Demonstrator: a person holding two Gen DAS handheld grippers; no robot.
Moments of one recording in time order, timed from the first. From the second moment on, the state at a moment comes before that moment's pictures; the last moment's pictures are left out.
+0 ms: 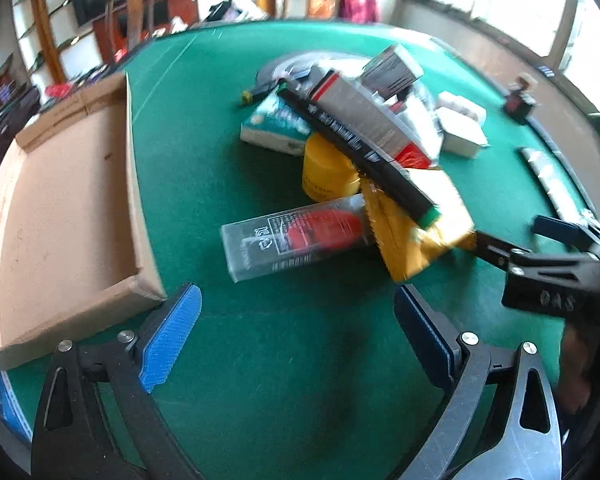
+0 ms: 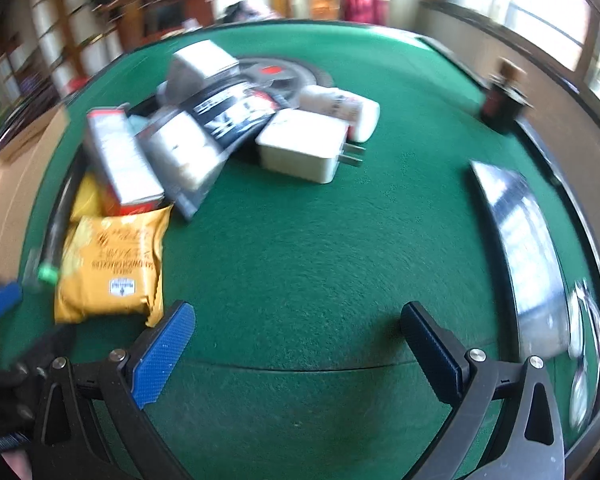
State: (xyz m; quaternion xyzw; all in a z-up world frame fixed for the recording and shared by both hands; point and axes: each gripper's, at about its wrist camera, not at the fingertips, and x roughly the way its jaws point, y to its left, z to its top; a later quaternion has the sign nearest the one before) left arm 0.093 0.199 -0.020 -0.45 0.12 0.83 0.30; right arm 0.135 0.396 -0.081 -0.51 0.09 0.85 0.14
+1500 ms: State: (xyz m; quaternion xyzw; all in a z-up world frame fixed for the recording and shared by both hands) left arm 0.101 0.208 -0.006 -0.36 0.27 0.80 0.39; right arm 0.158 0.372 -0.031 -0.48 0.12 0.87 -0.04
